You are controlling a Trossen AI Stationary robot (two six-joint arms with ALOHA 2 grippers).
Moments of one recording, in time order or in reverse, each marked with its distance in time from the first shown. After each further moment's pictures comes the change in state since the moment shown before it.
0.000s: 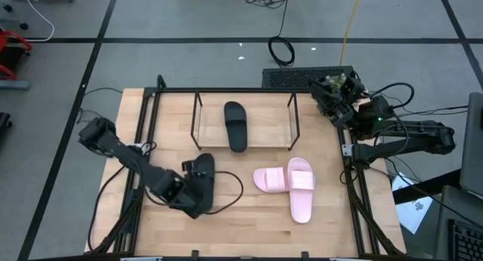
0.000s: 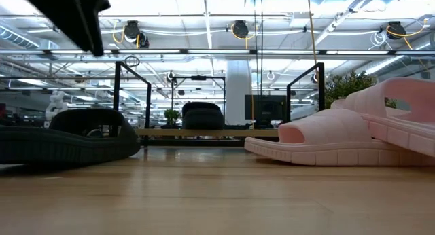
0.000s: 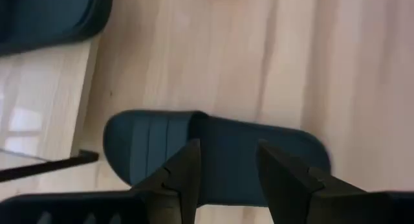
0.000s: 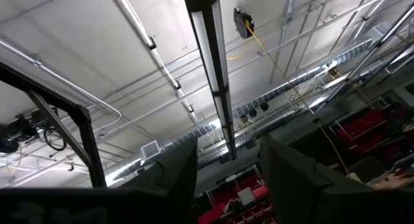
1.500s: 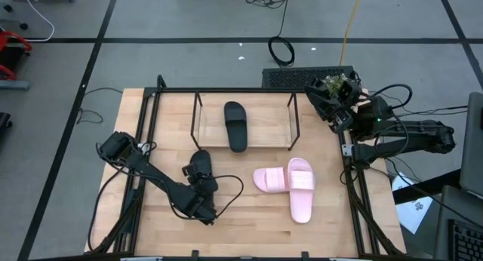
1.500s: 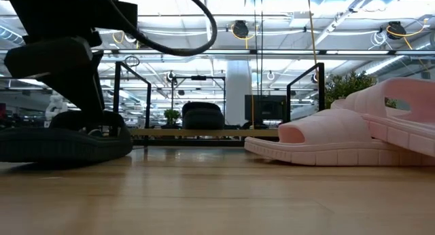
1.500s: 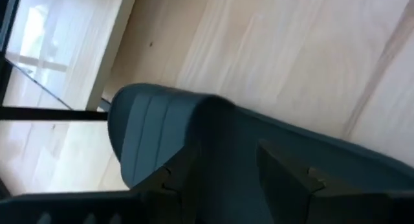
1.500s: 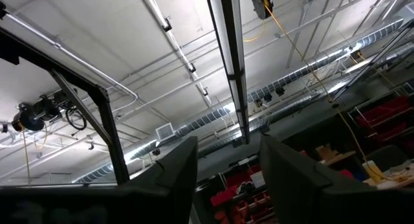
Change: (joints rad) left arm 0.008 0.274 0.013 -0.106 -0.152 -0.333; right arm 0.022 -0.001 0.000 -0.031 -0.079 -0.007
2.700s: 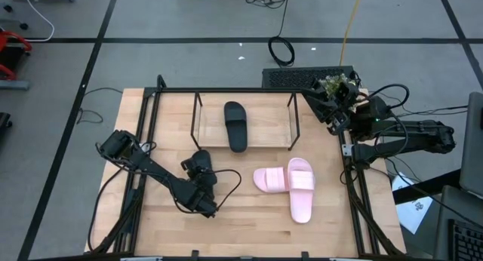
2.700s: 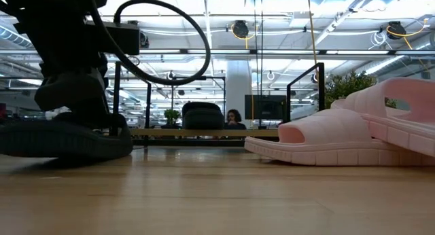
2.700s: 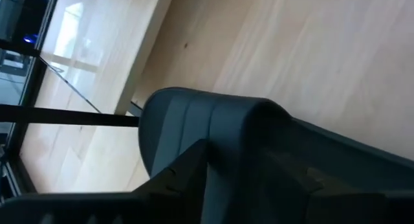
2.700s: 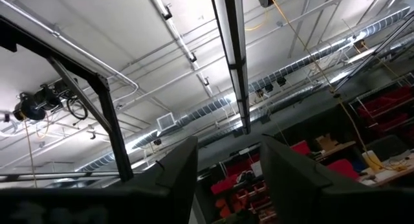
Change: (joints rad) left arm 0.050 0.000 -0.095 0.036 -0.089 -0.010; right arm 0.001 0.000 0.000 -0.038 -0.027 0.000
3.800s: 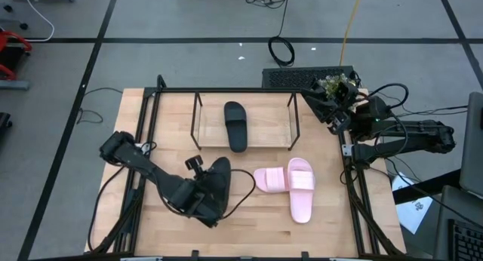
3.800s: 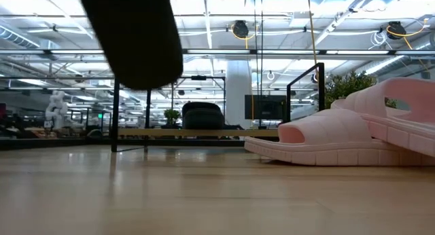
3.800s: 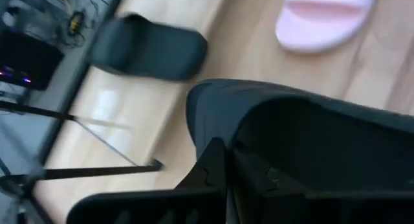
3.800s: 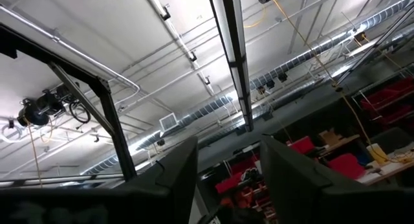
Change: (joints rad) left arm -0.037 0.002 0.601 -0.384 -0.033 0.060; right arm 0.003 0.000 0.000 -0.003 0.000 0.040
